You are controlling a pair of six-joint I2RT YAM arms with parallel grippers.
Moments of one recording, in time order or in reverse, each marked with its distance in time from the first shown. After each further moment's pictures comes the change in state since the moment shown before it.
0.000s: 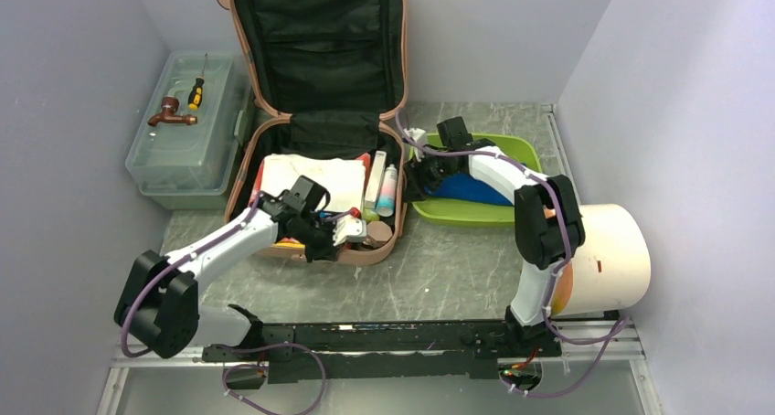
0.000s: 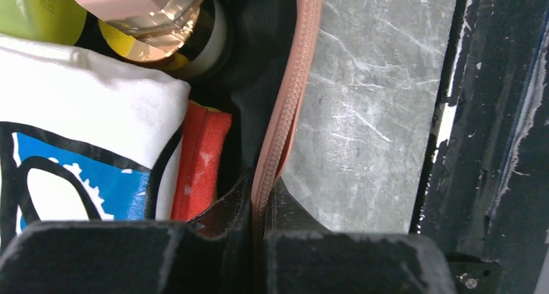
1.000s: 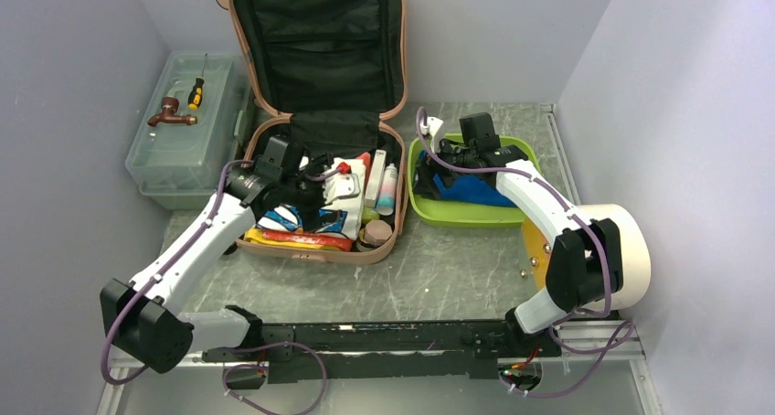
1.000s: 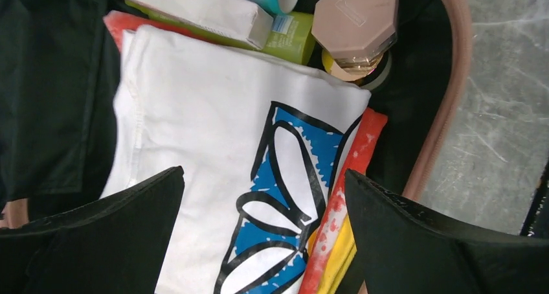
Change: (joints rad) left arm 0.069 -0.075 0.359 -0.119 -0.124 0.044; right arm 0.000 -0.327 -0.098 -0.003 0.061 -0.077
